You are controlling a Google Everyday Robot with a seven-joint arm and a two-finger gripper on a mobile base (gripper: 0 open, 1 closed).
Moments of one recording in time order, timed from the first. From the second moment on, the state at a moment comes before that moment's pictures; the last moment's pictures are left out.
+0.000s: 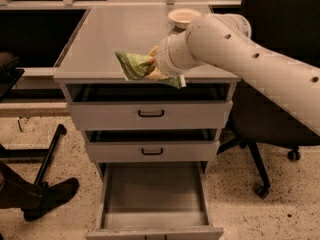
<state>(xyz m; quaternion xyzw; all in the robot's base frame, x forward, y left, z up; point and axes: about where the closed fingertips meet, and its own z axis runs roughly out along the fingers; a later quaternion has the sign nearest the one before) 0.672 0.019 0.877 -0.67 0.59 -0.04 0.44</state>
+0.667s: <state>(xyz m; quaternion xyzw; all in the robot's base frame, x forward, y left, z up) 0.693 0.024 0.881 -0.68 0.58 -0.05 0.45</state>
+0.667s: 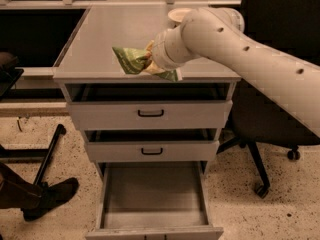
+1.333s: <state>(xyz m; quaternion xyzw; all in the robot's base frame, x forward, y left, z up) 0.804 0.023 0.883 -0.66 0.59 -0.12 0.46</state>
